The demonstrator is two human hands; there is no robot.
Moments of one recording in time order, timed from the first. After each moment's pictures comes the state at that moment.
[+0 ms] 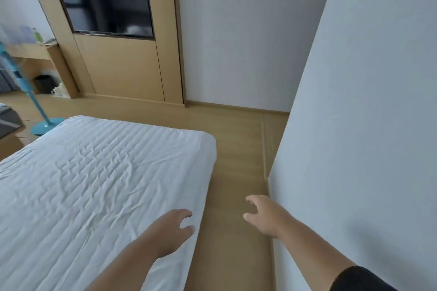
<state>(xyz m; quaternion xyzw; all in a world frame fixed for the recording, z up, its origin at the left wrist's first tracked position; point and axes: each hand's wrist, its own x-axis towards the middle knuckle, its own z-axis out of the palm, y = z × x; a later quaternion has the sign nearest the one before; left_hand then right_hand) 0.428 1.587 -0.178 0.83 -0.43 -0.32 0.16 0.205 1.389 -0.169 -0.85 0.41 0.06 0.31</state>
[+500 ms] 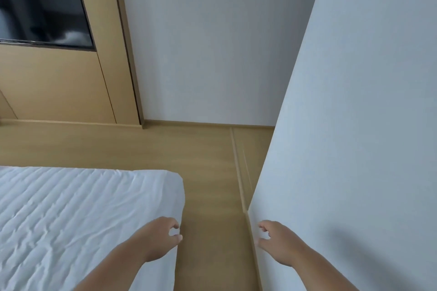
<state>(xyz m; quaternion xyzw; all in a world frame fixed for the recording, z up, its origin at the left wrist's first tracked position) 0.615 1.254 -0.203 0.79 -0.52 -0.33 0.09 0.291 1.117 -0.203 -0.77 0.53 0.04 0.35</state>
